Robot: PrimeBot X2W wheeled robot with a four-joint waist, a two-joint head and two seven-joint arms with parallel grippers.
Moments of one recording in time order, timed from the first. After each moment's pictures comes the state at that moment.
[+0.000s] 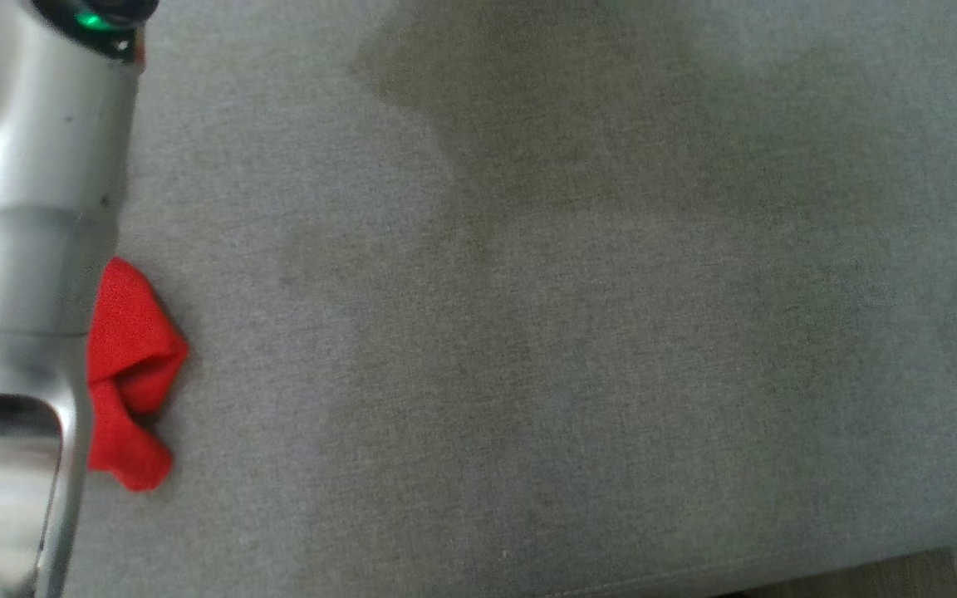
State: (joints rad) left arm -1.25 0.22 -0.38 0.50 -0.84 0.06 0.02; right arm -1.24 -0.27 0.21 0.52 0.10 0.13 -0.16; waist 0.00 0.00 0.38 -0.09
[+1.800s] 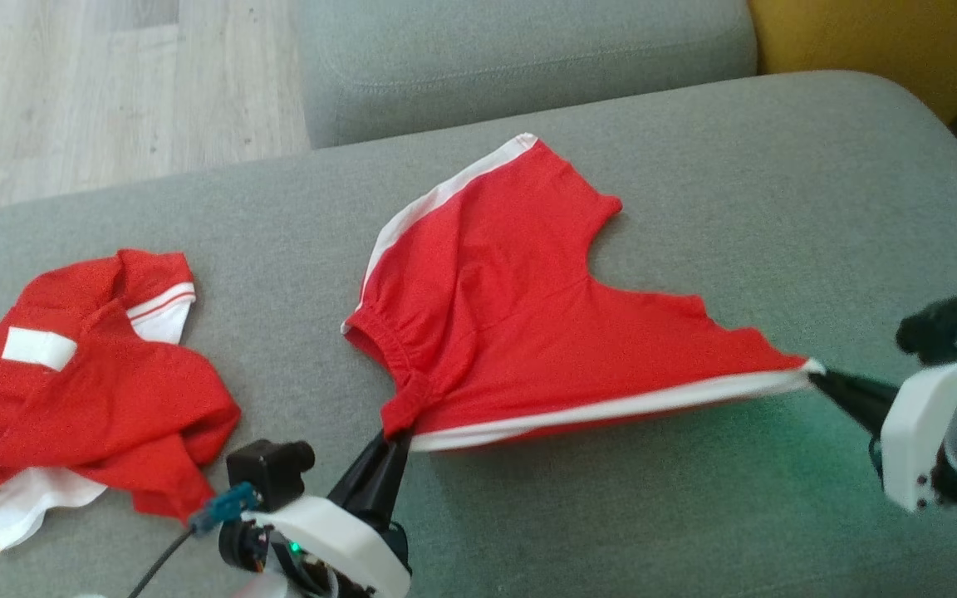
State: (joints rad) left arm -0.14 0.29 -0.70 0.16 -0.85 0.07 -0.01; right arm -0.41 -0.83 0.87 0.32 0.91 0.13 0.27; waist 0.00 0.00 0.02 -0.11
